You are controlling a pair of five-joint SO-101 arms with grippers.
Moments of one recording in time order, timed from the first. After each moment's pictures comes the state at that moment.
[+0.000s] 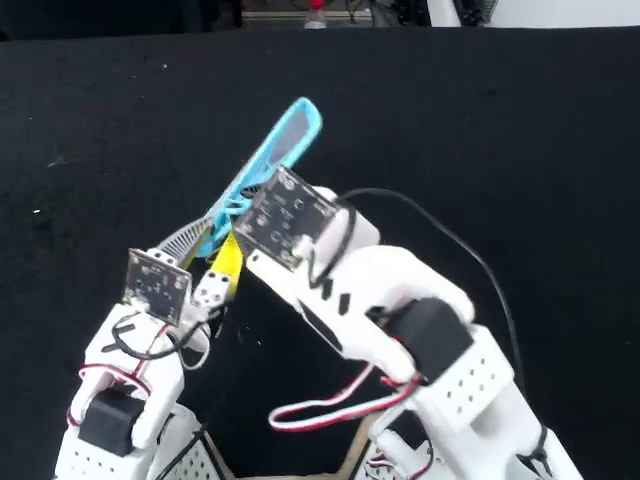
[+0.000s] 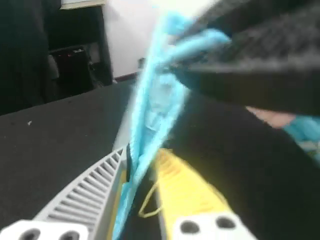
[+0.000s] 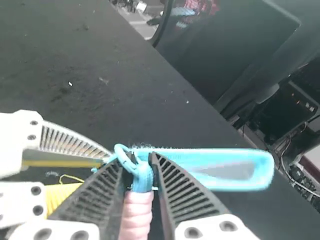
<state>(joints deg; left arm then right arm) 14.7 -104.7 78.4 43.8 -6.1 -40.0 -51.4 29.7 52.5 20.2</state>
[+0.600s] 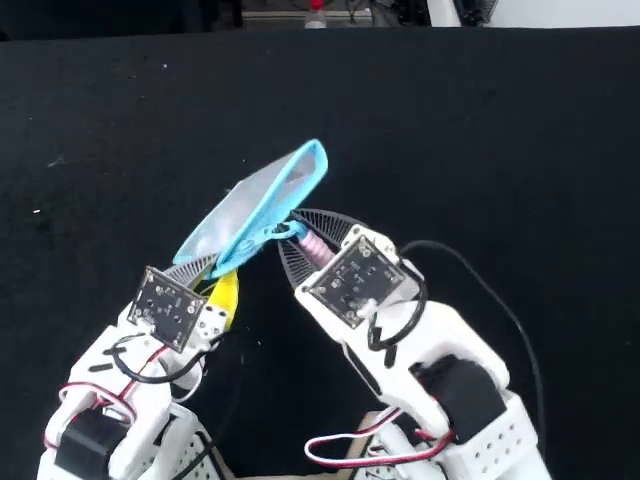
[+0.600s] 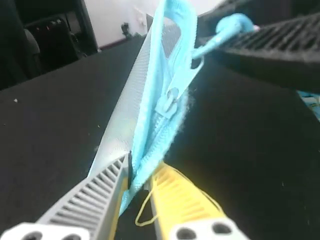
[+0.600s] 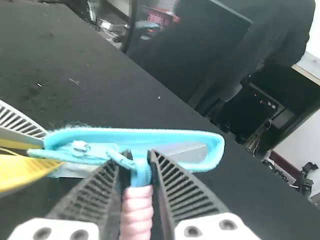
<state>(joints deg) 17.2 -104.8 67.2 67.7 -9.7 -32.5 -76.5 52.4 48.2 19.5</state>
